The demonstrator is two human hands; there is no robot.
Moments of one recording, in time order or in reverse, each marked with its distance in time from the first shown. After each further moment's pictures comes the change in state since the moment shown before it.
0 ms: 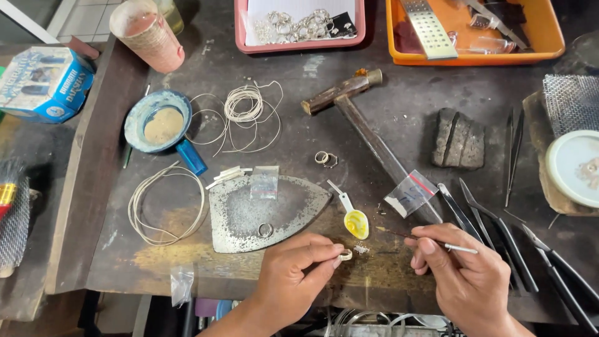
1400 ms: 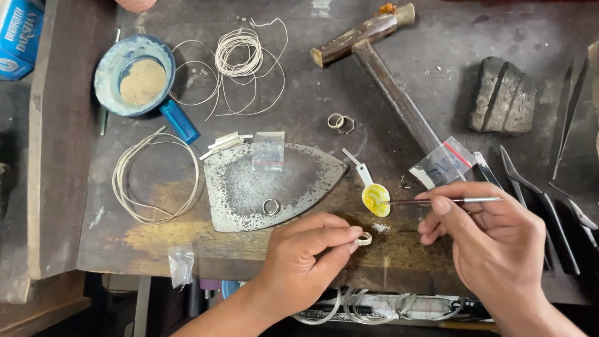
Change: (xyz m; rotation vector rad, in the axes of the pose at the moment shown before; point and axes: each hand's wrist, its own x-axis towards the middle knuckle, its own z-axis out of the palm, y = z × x) left_hand 0.000 -0.001 -0.005 -0.039 -0.054 -0.040; right_hand 0.019 -0.017 0.020 0.197 0.102 0.468
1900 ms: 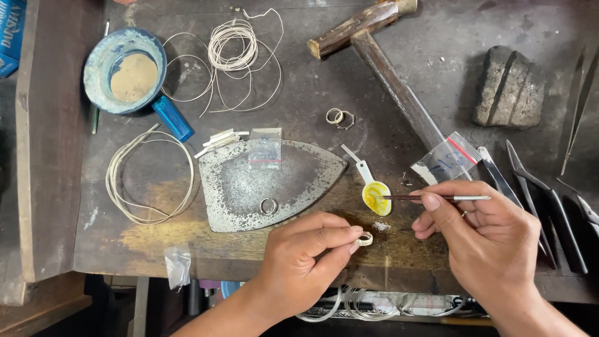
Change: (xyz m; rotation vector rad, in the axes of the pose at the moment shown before) left_hand 0.001 0.000 0.000 0.014 -0.013 -0.015; right_hand 0.001 -0.003 0.006 -0.289 -0.006 -0.019
